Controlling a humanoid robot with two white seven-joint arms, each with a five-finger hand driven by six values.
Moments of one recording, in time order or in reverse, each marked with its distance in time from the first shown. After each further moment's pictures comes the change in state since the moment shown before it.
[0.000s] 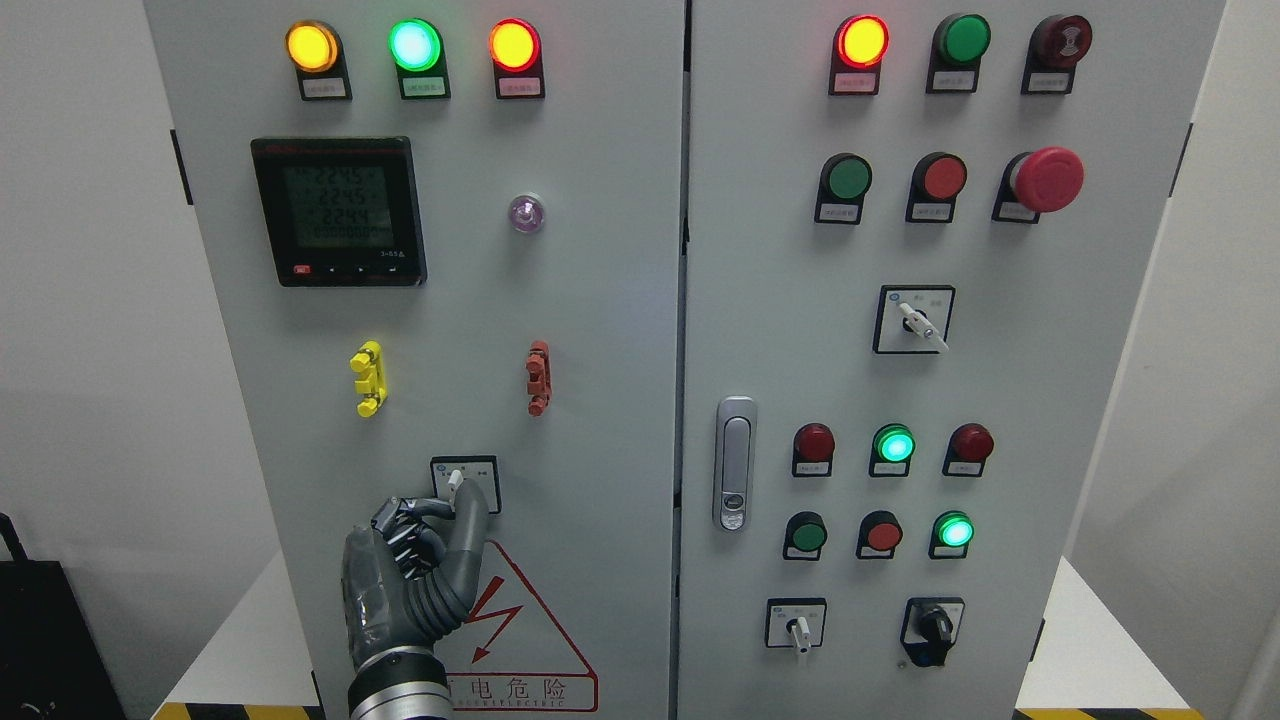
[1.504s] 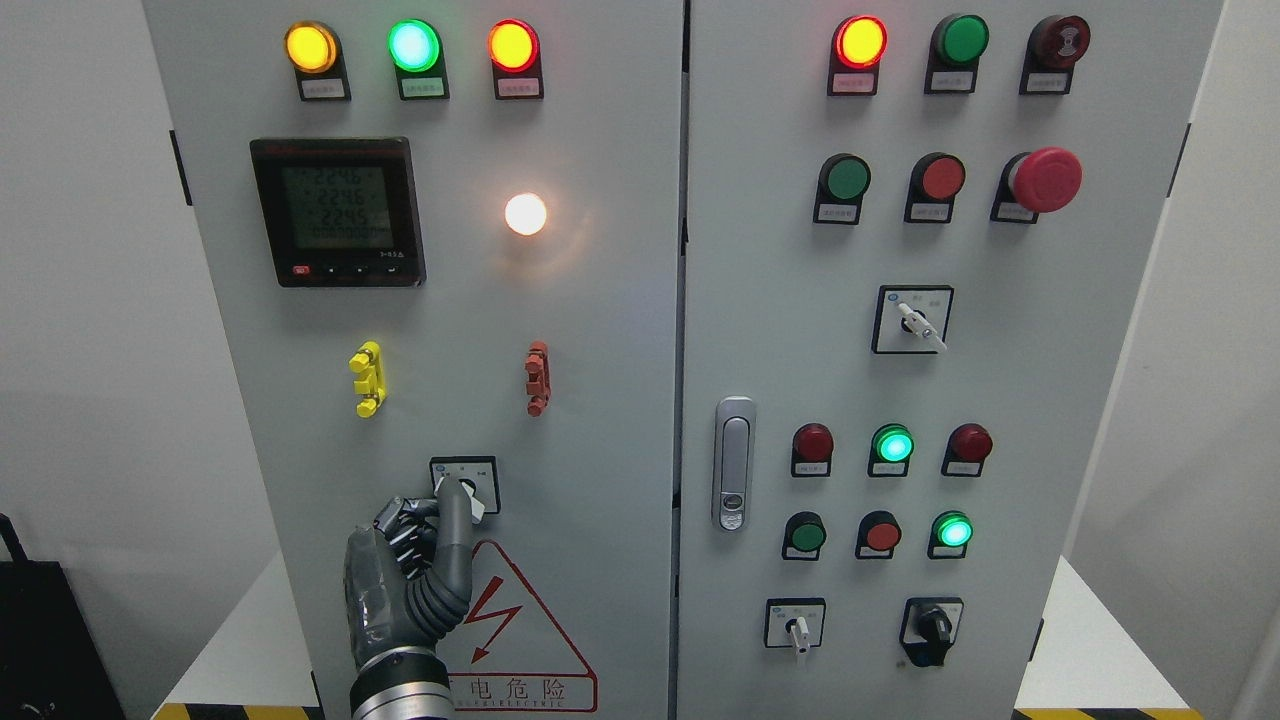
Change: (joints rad) left arm 0.001 0.000 -0.001 0.001 0.013 -0.003 0.000; right arm 0.000 0.000 0.000 0.000 0.000 0.000 0.000
